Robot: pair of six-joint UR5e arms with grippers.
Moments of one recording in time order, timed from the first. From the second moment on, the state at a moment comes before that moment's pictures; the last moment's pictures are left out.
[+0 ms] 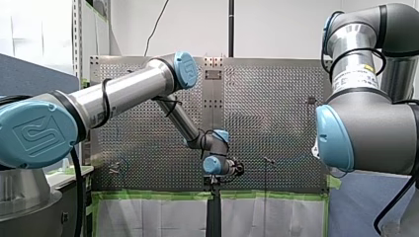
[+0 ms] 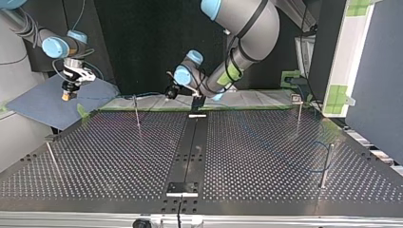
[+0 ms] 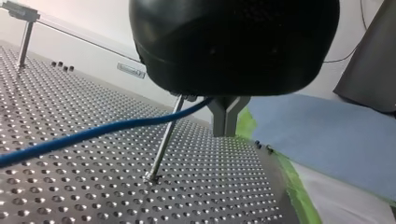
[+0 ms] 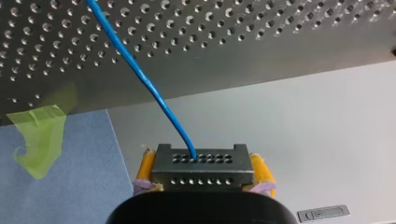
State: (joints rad) left arm -0.63 -2.70 -1.18 -2.65 -1.55 -1.83; right arm 1.47 -0.76 1.75 -1.01 1.43 1.76
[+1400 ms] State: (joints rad) left arm -0.58 -2.70 -1.14 -2.63 -1.54 -1.81; right arm 1.46 -0.66 1.62 -0.97 1.42 1.74
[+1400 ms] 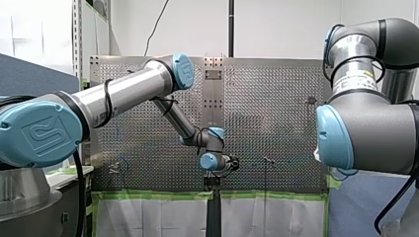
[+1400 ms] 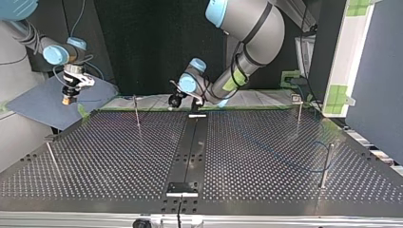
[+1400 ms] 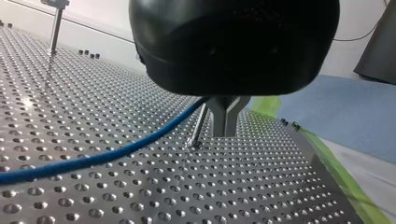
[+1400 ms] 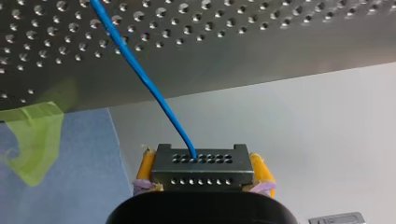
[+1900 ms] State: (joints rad) left arm -0.56 -2.70 -1.13 -2.64 -1.52 -1.80; right arm 1.47 -0.62 1.52 -0.96 1.40 1.74
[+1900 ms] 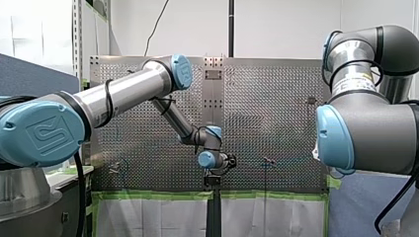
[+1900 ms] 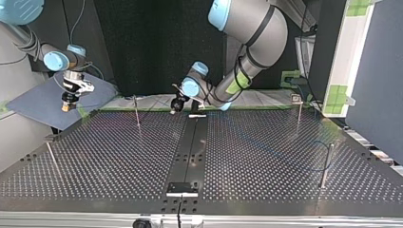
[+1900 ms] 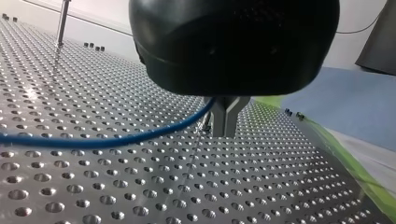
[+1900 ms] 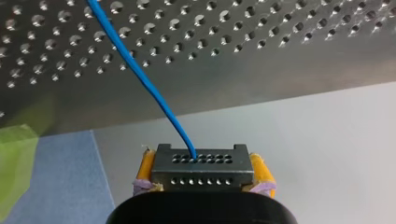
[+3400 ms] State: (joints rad) left arm -0.51 -2.71 -1.07 -2.74 -1.48 -1.76; right arm 1.52 -0.49 1.19 -0.74 1.38 1.61
